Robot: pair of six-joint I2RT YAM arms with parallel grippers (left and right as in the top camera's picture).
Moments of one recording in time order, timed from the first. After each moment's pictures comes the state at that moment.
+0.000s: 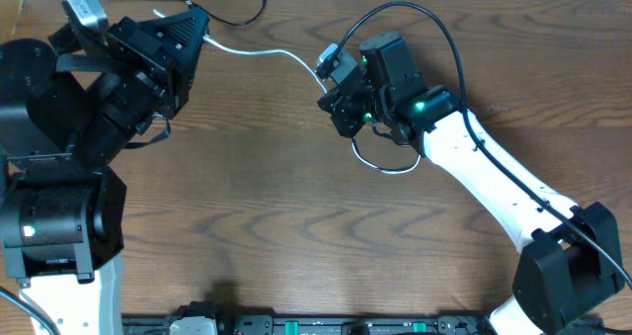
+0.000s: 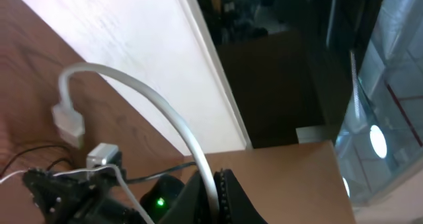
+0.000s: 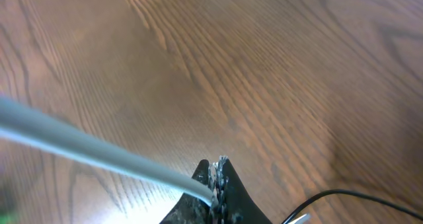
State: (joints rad) left arm 0.04 1.15 1.64 -0.66 0.55 -1.25; right arm 0.54 1.75 1.40 -0.42 -0.41 -0.08
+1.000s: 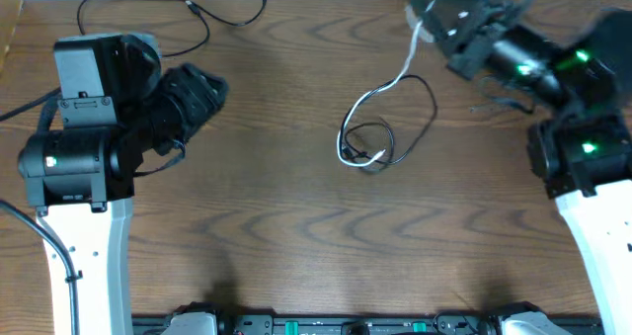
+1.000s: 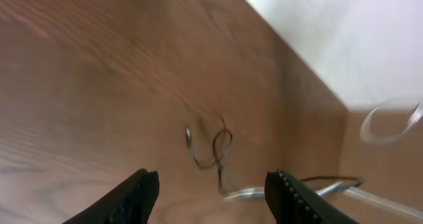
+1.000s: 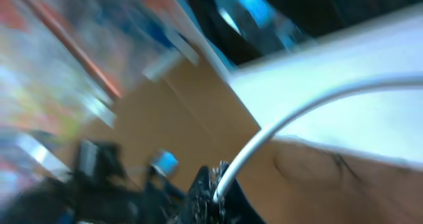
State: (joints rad) left arm 0.04 1.29 1.64 -1.20 0.41 -0.65; right arm 0.20 1.29 1.39 0.14 -0.78 0.83
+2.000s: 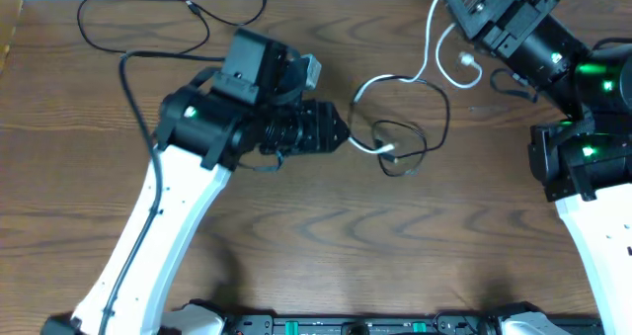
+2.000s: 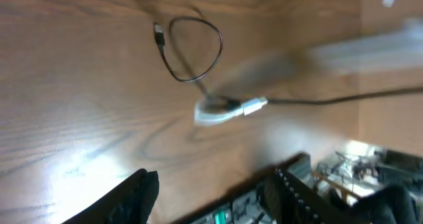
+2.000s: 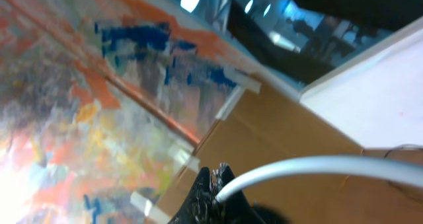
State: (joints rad) left arm -0.43 1.48 1.64 -1.19 0.47 -0.49; right arm 0.22 1.28 1.39 0.41 -0.73 1.39
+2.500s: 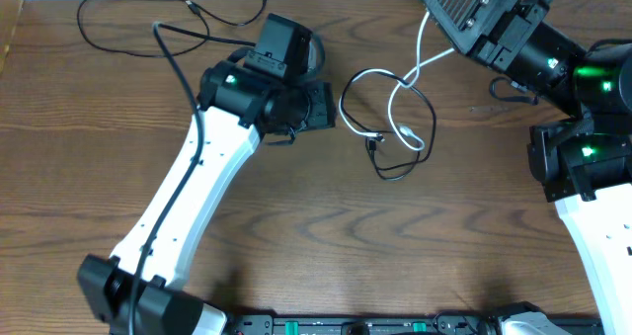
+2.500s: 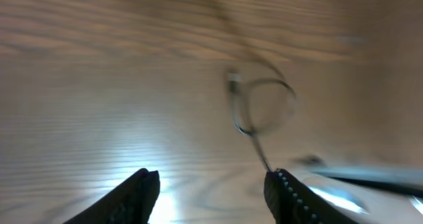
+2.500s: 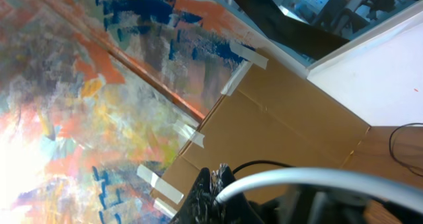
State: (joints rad) left arm -0.43 1.64 1.64 -1.11 0.19 -0.51; right arm 0.22 1.28 1.39 0.41 -0.83 1.39
